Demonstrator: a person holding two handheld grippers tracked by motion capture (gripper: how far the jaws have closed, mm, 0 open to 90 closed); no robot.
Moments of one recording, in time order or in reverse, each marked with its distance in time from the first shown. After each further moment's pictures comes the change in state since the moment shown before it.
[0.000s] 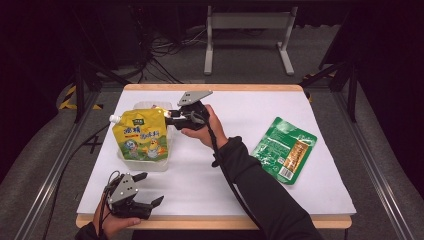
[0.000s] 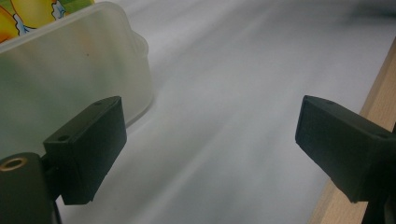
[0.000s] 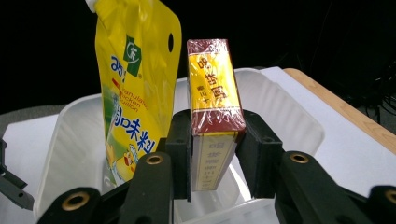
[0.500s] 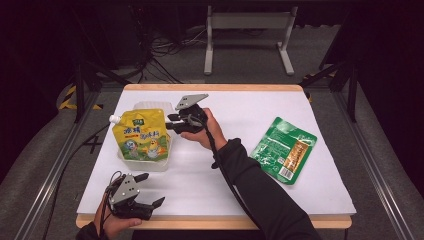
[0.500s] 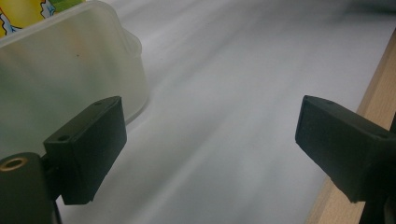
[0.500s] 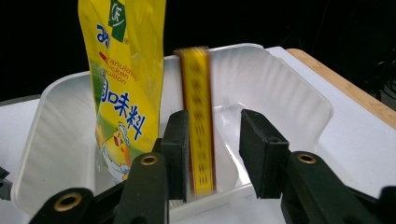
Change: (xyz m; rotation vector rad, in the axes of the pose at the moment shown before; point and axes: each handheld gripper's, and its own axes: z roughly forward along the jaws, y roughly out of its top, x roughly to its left) left arm -0.002 0.000 0.002 0.010 -0.008 0.007; right arm -0.001 -0.011 0.010 0.061 -0.006 0.009
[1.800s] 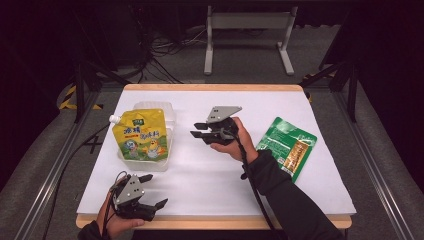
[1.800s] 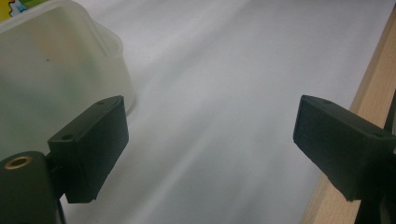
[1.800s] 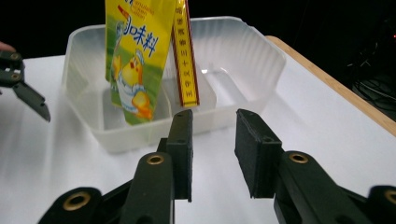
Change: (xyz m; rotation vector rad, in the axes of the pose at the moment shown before) left arm -0.005 0.004 0.008 0.034 -0.028 0.042; right arm 0.006 -0.044 -0.084 0.006 -0.060 -0.066
